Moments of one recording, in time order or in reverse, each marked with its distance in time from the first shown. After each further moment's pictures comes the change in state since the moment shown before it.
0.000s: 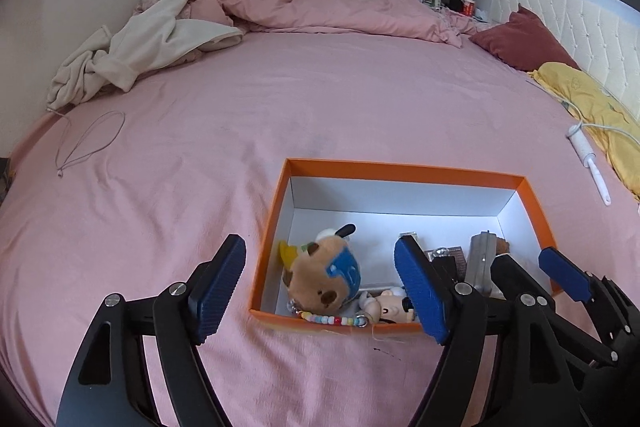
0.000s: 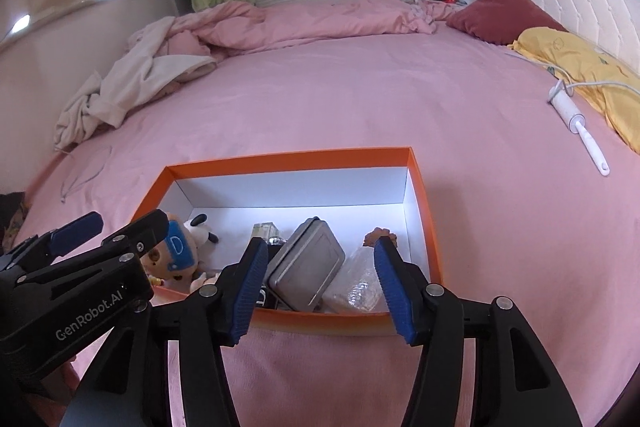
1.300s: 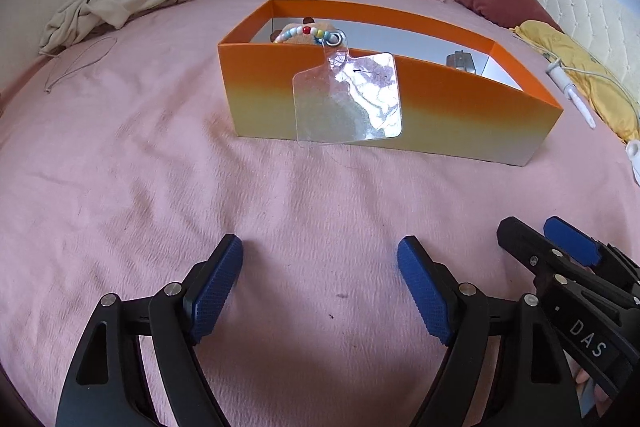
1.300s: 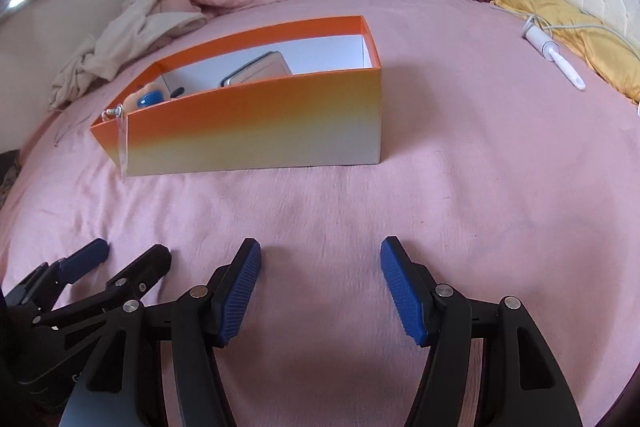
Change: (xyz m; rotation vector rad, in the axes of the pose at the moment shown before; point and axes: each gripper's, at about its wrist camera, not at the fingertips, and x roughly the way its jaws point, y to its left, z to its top) left arm -0.001 -0.007 -0.124 -0.014 0.113 -0.067; right arm -0.016 -0.033 -0.098 0.007 0.120 -0.024
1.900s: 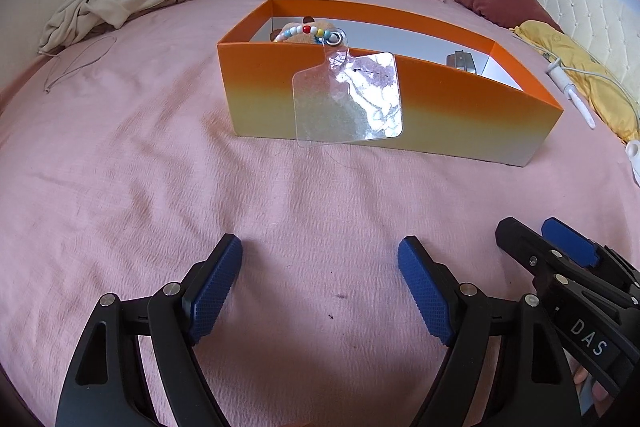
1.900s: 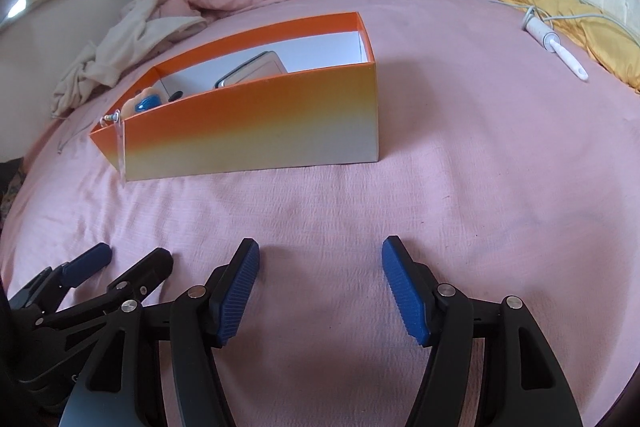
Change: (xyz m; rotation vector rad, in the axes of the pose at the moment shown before) left arm 0.002 0.002 -0.003 -0.002 -0.007 -0.005; right arm 0.001 -0.003 -0.001 0.020 -0.004 0.024
